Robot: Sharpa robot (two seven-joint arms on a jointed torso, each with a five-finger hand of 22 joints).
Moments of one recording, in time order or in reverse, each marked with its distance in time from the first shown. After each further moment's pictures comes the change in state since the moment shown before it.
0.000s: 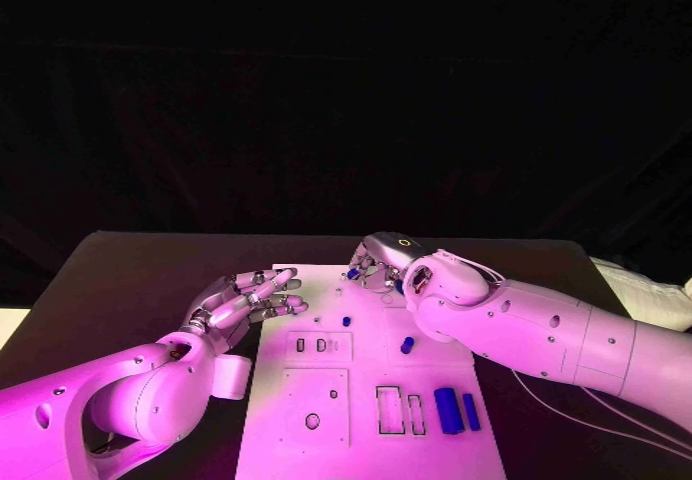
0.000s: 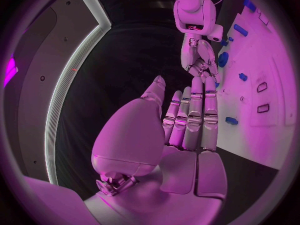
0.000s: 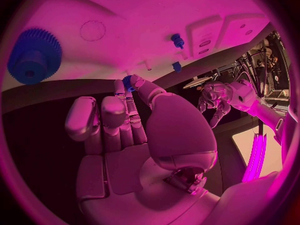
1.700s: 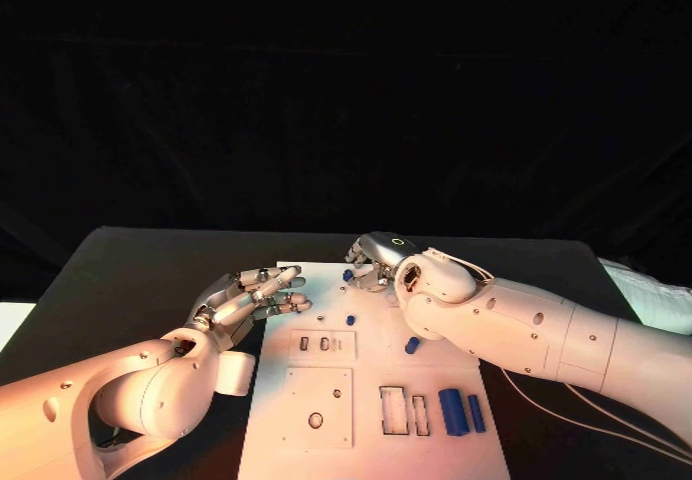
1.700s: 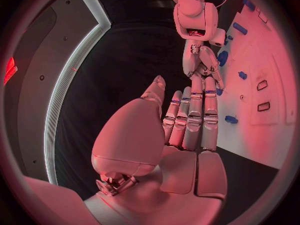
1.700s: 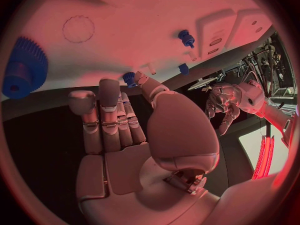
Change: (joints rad) left arm 0.005 0.003 0.000 -0.004 0.000 0.000 -0.003; left_hand 0.000 0.000 0.000 -0.005 0.000 0.000 0.000 0.000 0.000 0.000 0.000 0.000 0.000 0.000 0.000 -0.004 0.001 0.000 0.000 0.000 -0.003 -0.001; right arm 0.012 0.063 -0.005 -0.053 0.005 0.022 -0.060; right_hand -0.002 -0.099 -0.084 0.050 -0.008 -0.223 0.045 -0.013 -0.016 -0.174 0.048 0.005 -0.003 -0.063 0.031 -0.182 -0.264 0.000 -0.127 0.034 -0.114 -0.209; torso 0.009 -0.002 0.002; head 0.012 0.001
